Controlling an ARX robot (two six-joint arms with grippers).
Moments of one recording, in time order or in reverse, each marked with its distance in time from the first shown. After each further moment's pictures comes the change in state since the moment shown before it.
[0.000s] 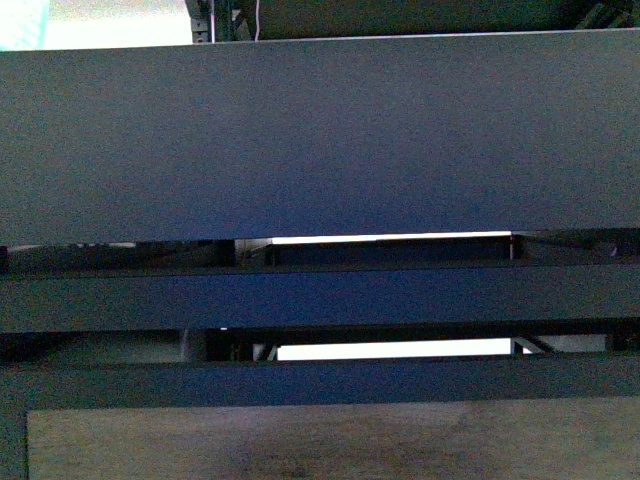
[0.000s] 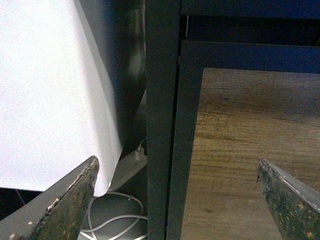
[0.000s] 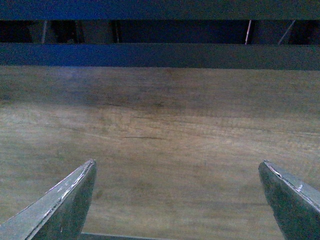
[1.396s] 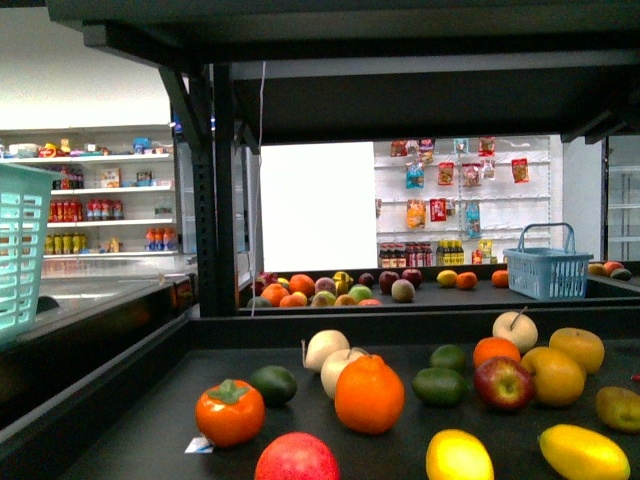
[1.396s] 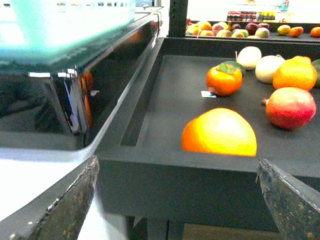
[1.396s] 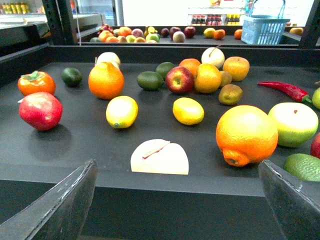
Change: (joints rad) left arm 0.000 0.000 0.000 0.000 0.000 0.000; right arm 0.000 0.000 0.000 0.000 0.000 0.000
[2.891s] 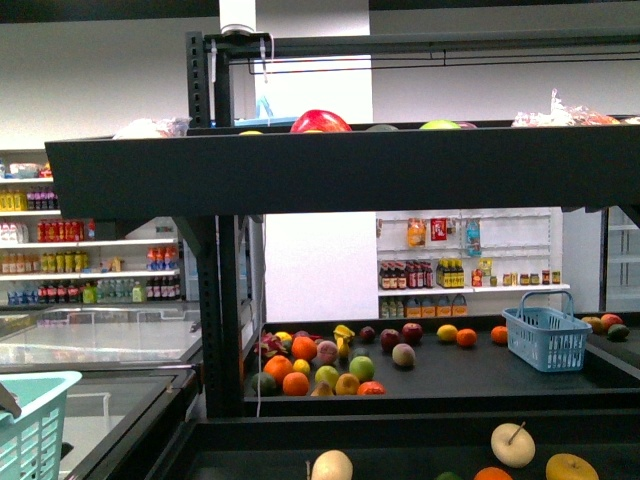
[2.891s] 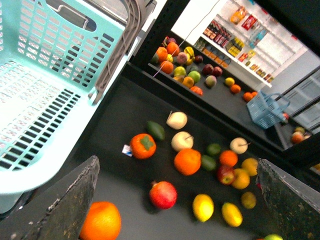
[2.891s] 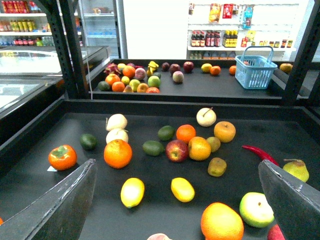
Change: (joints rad) left arm 0.247 0.603 0.332 0.106 0.334 -0.527; right arm 0.000 0.000 0.000 0.000 0.000 0.000
